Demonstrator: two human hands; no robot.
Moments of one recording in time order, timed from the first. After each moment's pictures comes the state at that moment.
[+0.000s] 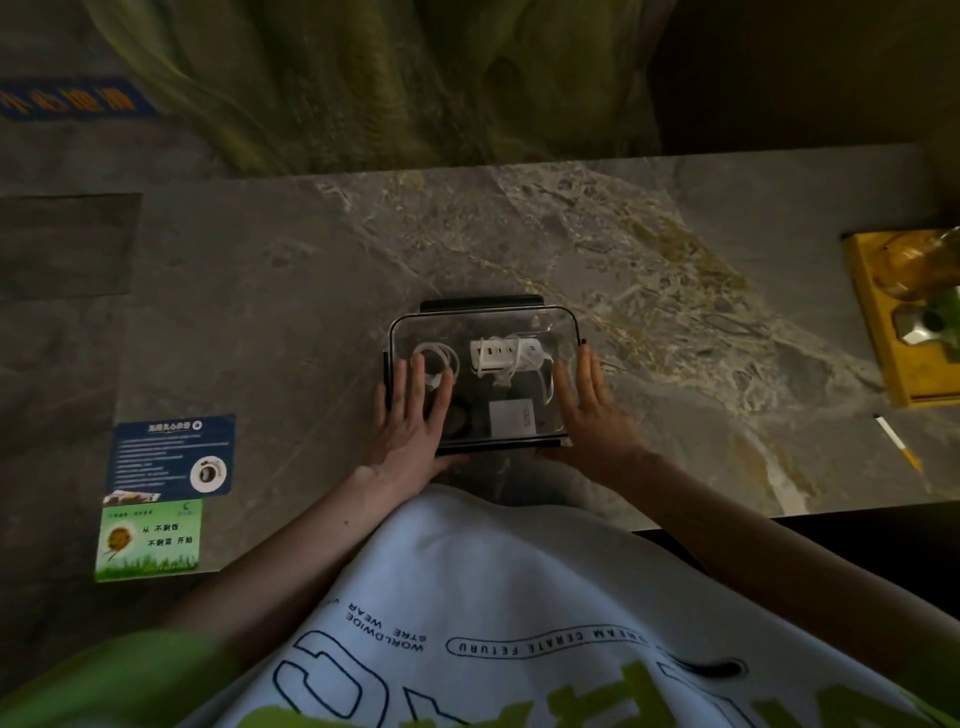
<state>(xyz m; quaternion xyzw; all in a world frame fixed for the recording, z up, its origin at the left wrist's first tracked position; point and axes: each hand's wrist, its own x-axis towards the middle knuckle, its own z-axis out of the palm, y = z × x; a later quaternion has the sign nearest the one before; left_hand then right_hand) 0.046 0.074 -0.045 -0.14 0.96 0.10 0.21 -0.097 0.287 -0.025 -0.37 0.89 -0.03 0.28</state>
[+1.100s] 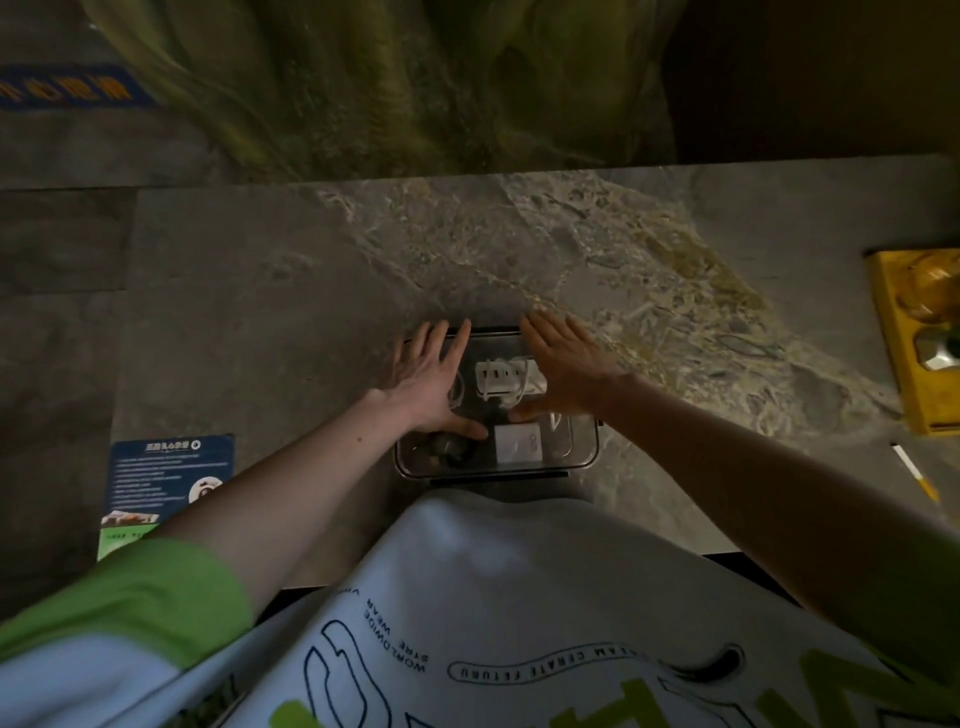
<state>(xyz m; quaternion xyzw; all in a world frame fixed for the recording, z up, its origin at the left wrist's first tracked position) -0.054 0.023 -0.028 -0.11 0.94 0.14 0.30 -0.181 0.198 -0.015 -0.46 0.83 0.07 0.30</state>
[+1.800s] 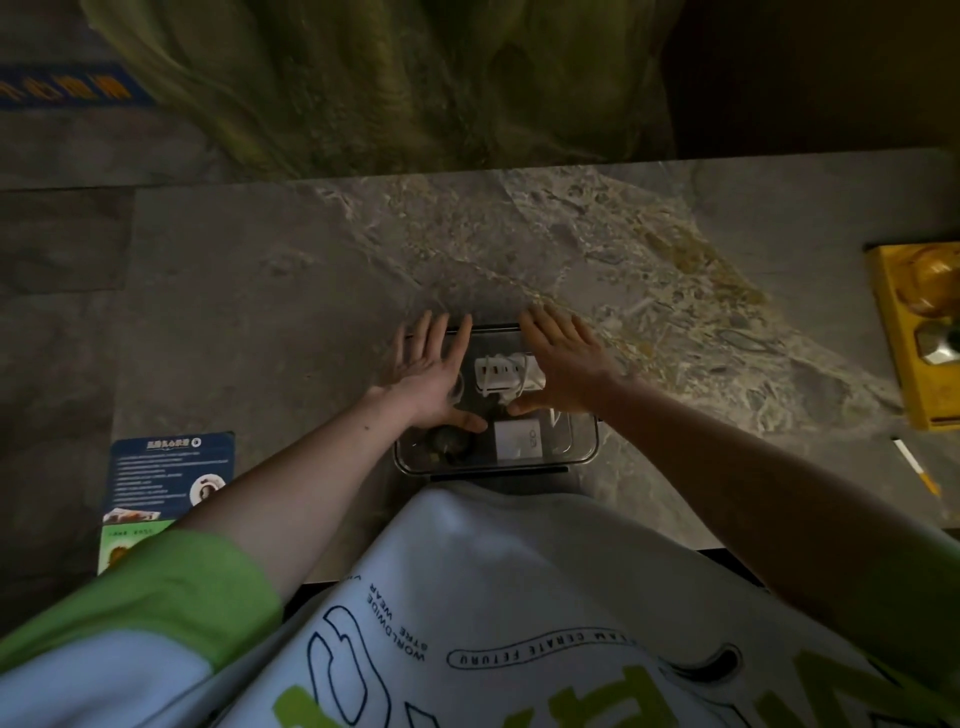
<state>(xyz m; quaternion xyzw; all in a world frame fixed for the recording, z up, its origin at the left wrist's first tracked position) -0.054 0.026 -0.029 -0.10 0.93 0.14 0.31 -0.176 0.200 -0.020 -0.43 0.85 0.05 0.29</state>
